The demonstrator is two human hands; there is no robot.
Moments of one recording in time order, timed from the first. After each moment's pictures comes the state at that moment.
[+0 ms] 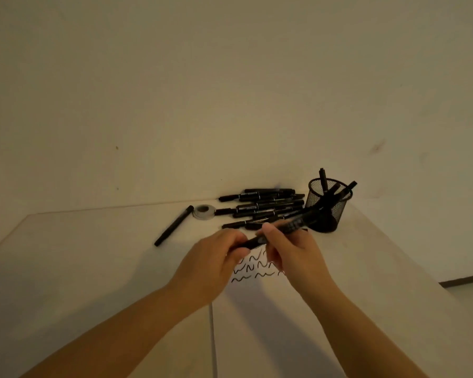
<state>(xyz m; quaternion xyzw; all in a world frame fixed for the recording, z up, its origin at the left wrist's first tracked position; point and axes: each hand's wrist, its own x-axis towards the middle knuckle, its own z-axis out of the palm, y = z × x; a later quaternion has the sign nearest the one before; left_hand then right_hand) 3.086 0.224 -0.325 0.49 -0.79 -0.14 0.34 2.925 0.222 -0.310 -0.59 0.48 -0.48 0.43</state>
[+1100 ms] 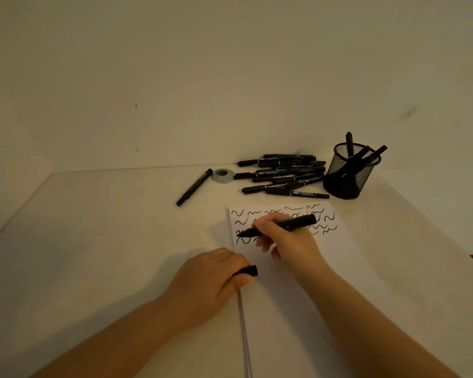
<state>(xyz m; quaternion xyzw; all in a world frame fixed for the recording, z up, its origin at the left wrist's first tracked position) 3.127 0.286 -0.372 0.48 -0.85 -0.13 0.19 2.959 0.237 -0.352 -0.56 0.49 -0.44 0.50</state>
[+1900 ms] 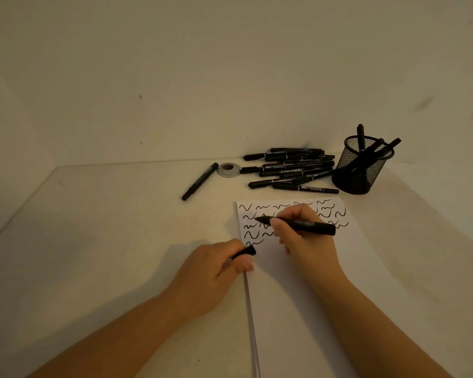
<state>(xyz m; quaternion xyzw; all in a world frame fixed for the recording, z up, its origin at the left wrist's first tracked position) 3.131 0.281 -0.380 0.51 -0.76 -0.27 0.30 2.953 0.241 -0.366 -0.59 0.50 -0.51 0.39</state>
